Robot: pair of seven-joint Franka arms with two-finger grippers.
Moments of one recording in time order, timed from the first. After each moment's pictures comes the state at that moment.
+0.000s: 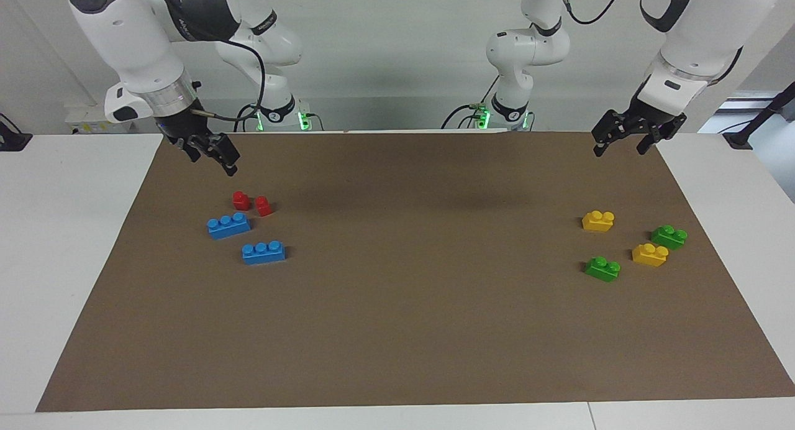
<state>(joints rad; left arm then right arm) 0.01 -0.03 -0.04 -1.62 -0.03 1.60 -0.02 -0.06 -0.01 0.07 -1.71 0.08 1.68 0.58</state>
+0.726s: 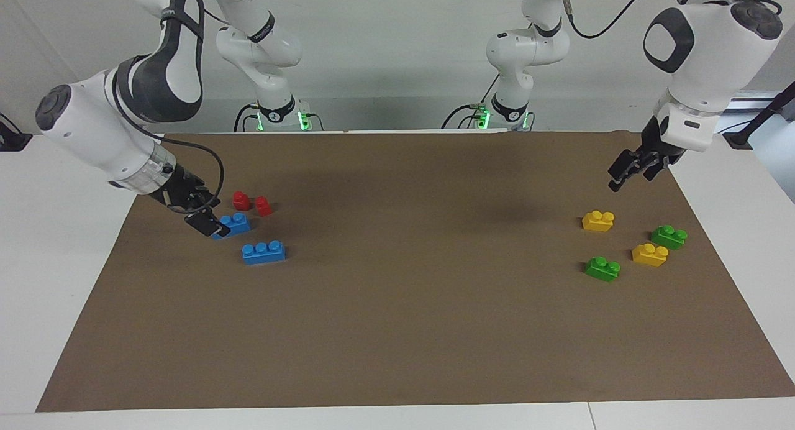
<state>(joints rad) 0.06 0.04 -0.03 -1.73 -0.03 1.84 -0.29 -0.17 0.22 0.06 -1.71 0.34 1.80 0.88</state>
